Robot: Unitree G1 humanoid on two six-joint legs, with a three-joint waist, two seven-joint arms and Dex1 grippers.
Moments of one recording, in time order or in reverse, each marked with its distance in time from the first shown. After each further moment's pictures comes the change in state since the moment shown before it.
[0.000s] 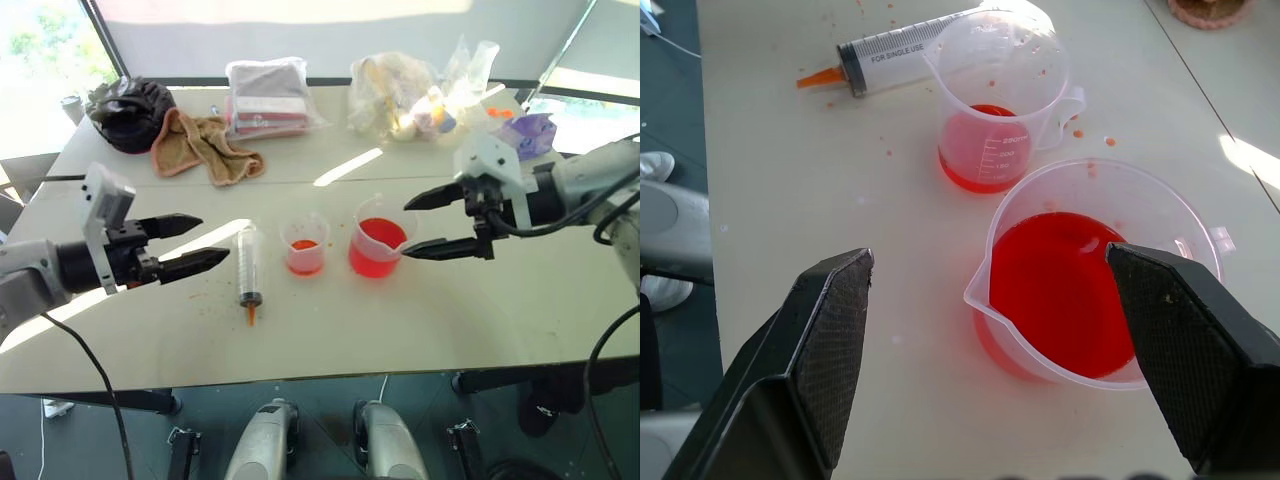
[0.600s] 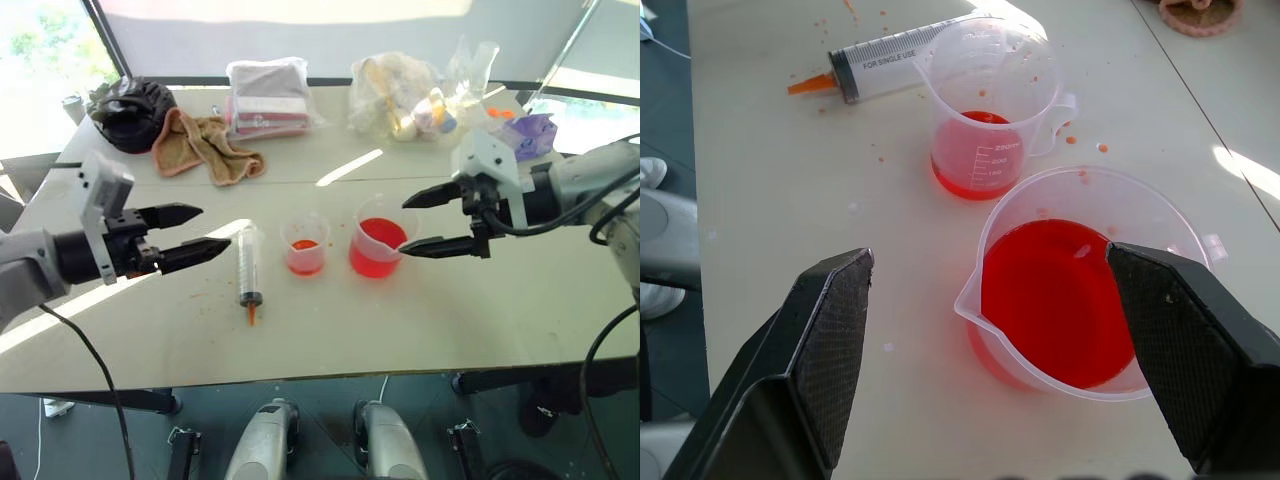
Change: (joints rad) left arm -0.066 0.010 -0.004 0.001 -0.036 0.033 0.052; right arm 0.002 0.008 0.000 0.006 -0.011 -0.009 -0.020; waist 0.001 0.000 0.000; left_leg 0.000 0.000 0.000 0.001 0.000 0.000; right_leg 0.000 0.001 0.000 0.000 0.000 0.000
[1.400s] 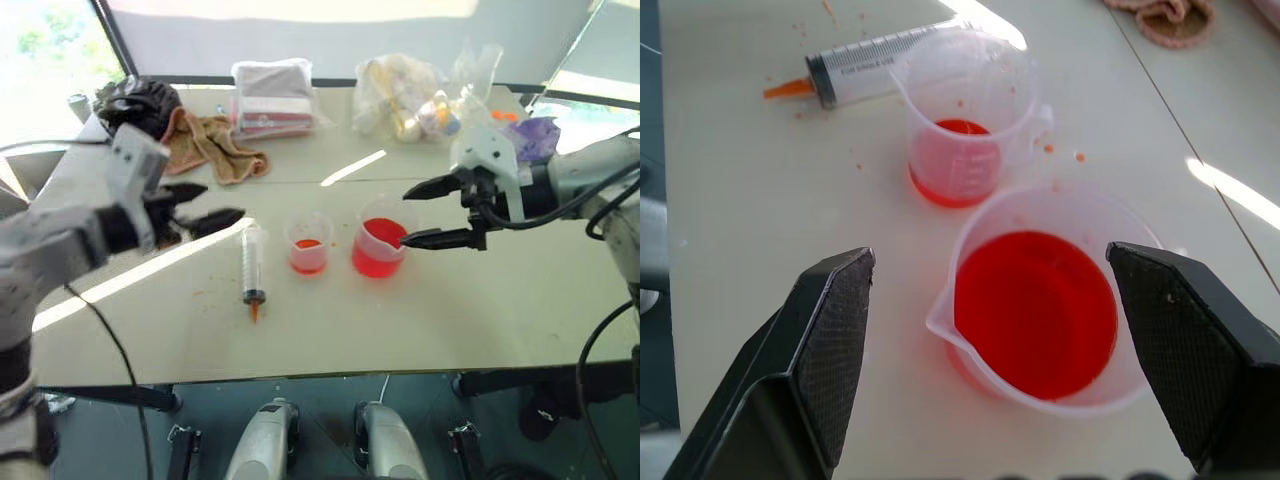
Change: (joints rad) left arm -0.445 -0.215 -0.197 0.126 0.135 0.290 0.491; right arm -0.032 0.018 0.008 0.015 -0.033 -0.015 -0.005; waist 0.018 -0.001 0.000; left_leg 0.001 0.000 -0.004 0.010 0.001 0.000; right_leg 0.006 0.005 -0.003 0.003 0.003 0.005
